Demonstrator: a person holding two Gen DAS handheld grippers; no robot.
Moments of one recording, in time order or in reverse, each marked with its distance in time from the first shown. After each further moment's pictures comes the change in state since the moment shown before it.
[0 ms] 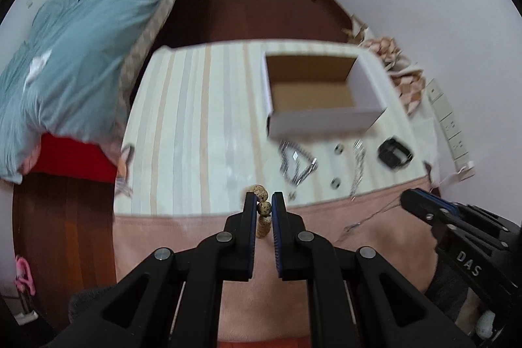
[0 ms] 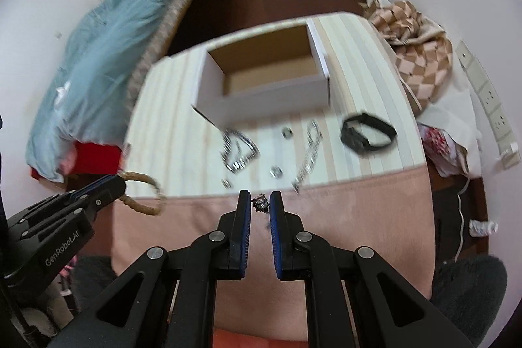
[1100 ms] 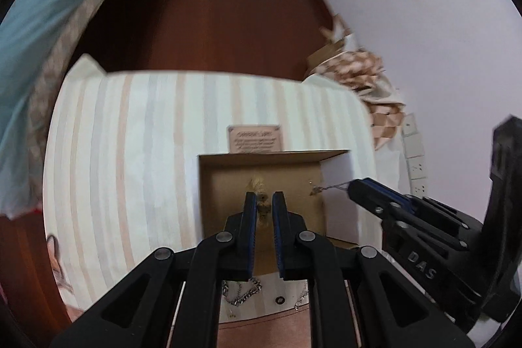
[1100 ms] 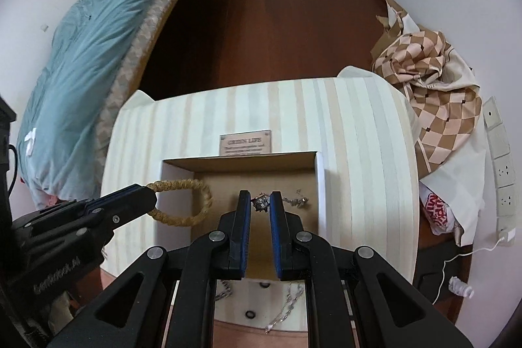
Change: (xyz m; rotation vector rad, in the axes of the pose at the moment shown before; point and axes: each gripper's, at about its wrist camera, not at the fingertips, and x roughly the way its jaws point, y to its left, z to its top) left arm 0.128 -0.005 0.178 -0.123 0.202 -0.242; right arm 0.113 -0.026 0.203 -0.053 0.134 -0.040
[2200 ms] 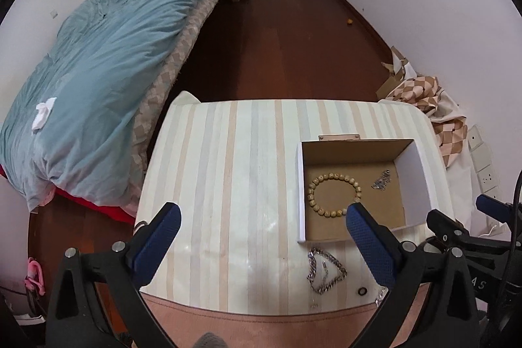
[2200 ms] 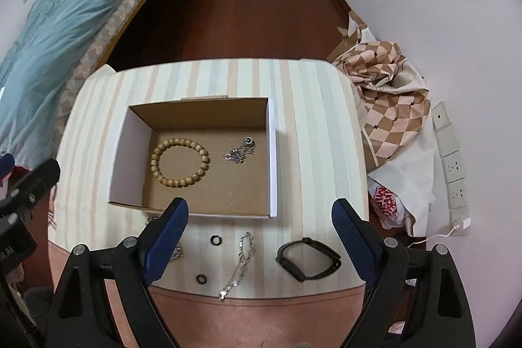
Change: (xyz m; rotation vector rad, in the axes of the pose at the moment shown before) left arm -0.061 0.011 -0.082 0.057 -0.301 0.384; right arm -0.041 0.013 -0.080 -0.069 -0.101 -0.265
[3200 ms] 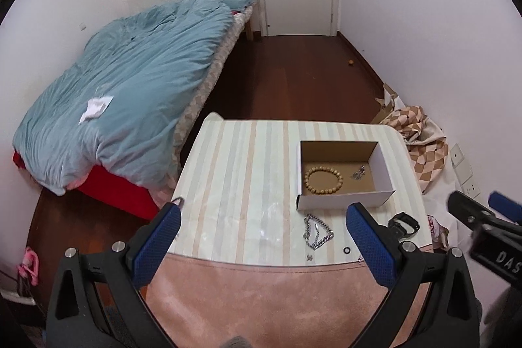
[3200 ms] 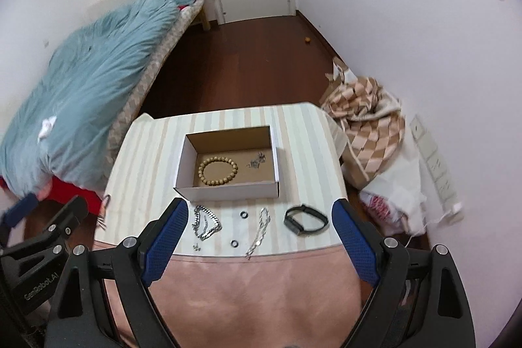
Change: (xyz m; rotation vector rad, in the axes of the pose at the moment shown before) left arm -0.123 0.015 -0.084 -0.066 -0.181 0.029; right arm -0.140 -0.016 -0.093 0.135 -0.228 0.066
